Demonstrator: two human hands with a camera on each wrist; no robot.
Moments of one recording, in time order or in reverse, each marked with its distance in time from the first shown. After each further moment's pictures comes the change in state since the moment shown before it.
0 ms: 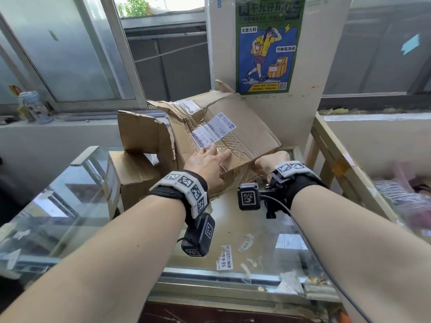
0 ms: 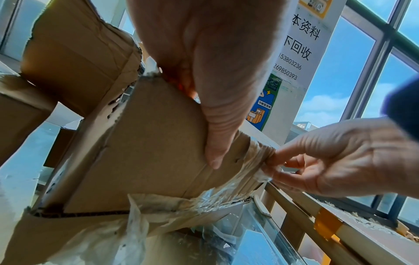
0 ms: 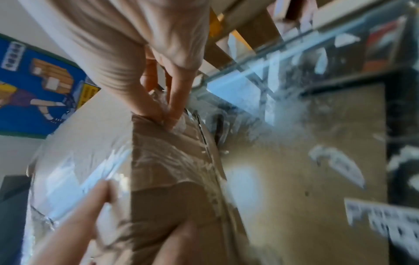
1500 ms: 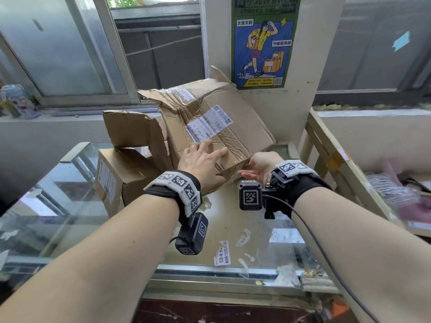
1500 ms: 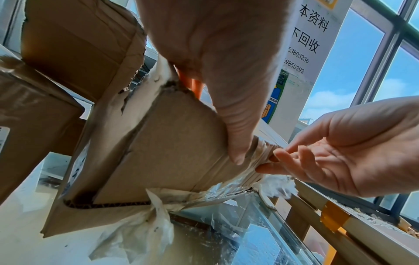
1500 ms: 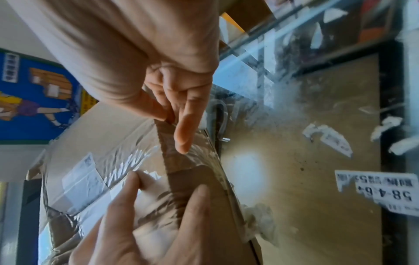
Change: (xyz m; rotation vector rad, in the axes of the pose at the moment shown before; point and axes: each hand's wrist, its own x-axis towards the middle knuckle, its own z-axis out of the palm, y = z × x) left_hand -0.004 -0.002 0.009 0.021 0.090 -0.014; right_hand -0.034 -0.008 0.002 0.165 -0.196 0.133
